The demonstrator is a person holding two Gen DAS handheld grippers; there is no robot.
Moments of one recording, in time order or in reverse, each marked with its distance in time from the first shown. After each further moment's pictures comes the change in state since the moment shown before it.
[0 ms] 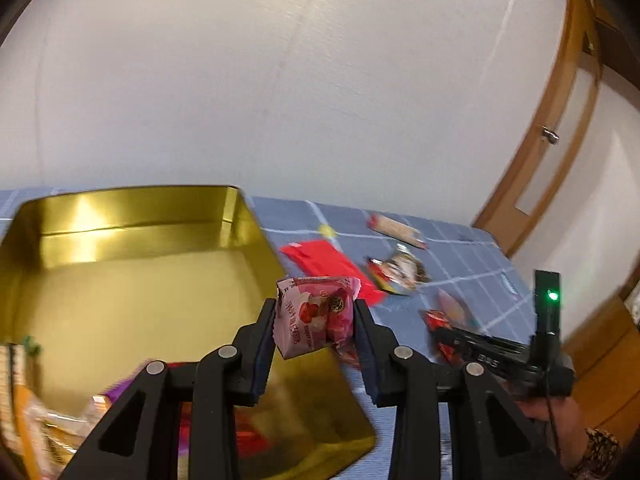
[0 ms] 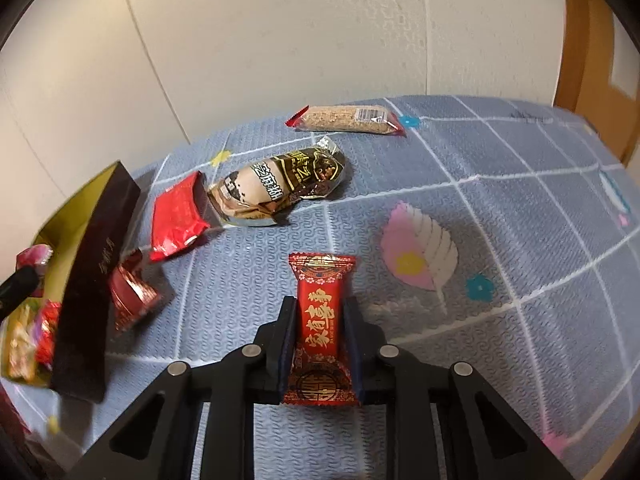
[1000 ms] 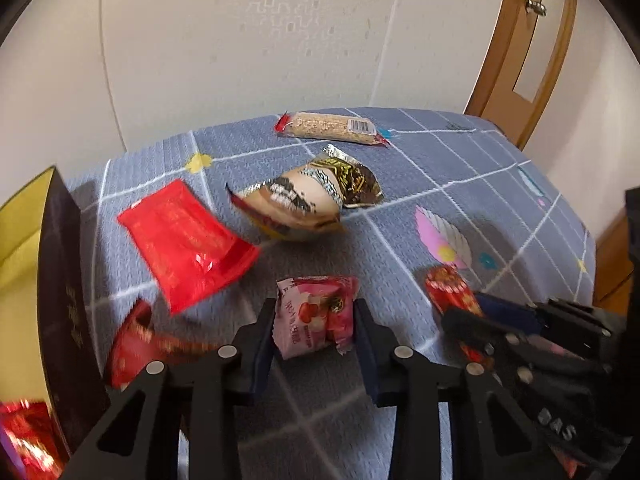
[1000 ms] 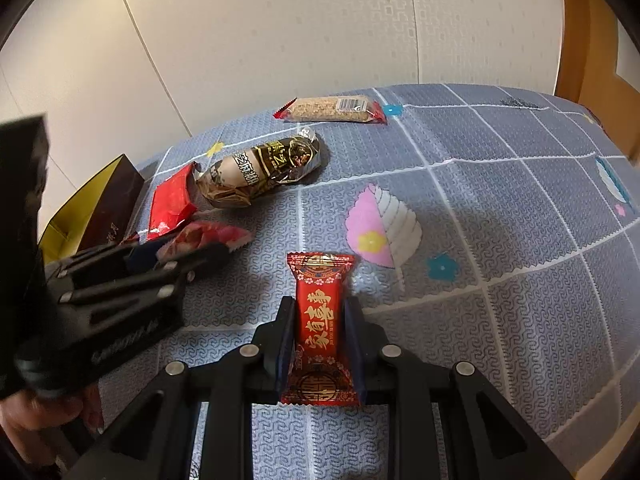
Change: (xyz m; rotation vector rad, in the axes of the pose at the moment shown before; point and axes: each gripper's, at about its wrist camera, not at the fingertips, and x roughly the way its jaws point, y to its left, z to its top) left arm 0.135 -0.124 -0.023 0.250 0.289 0.026; right arm -0.013 -0.022 0.000 -0.018 0.030 0.029
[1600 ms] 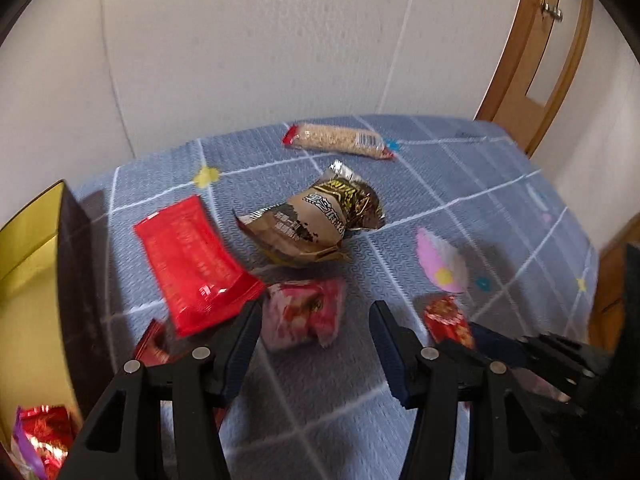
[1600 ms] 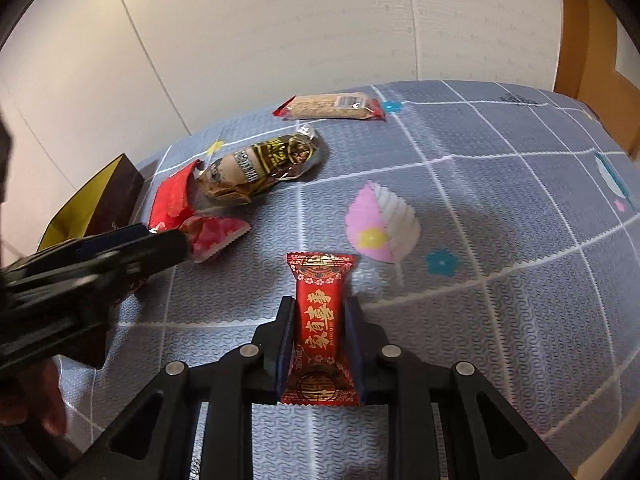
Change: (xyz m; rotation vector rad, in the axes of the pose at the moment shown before) left arm 0.001 -0.008 0.024 -0.011 0.056 0.059; right arm -0.002 -0.002 0.000 0.012 0.010 0.005
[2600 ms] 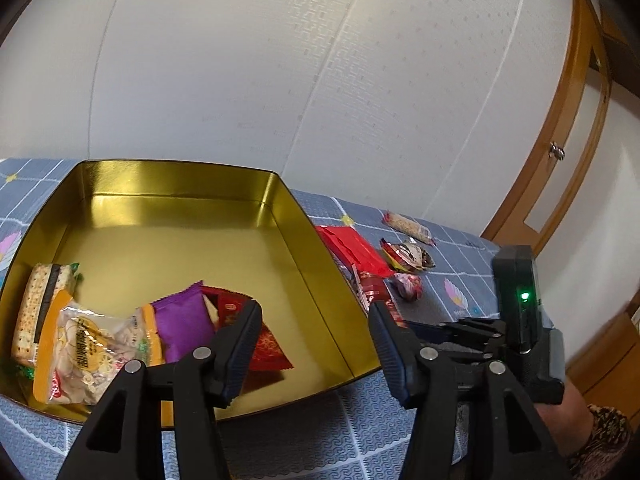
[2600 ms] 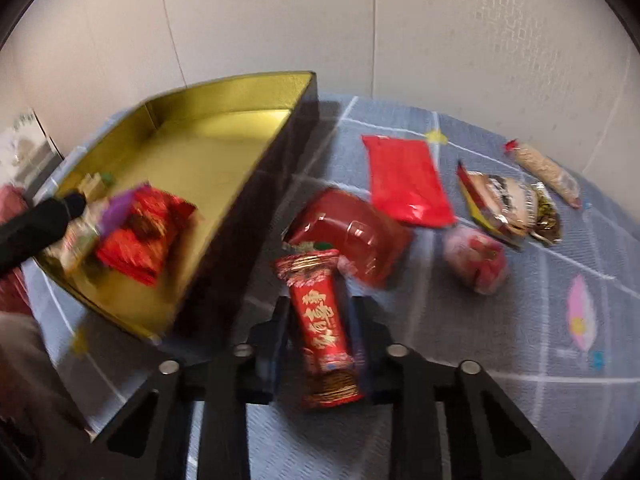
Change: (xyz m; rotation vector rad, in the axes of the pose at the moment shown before) left arm -0.150 0.134 -0.136 -0.295 -0.382 -0.056; right arm 0.029 0.169 -0.019 -0.479 0.051 0.106
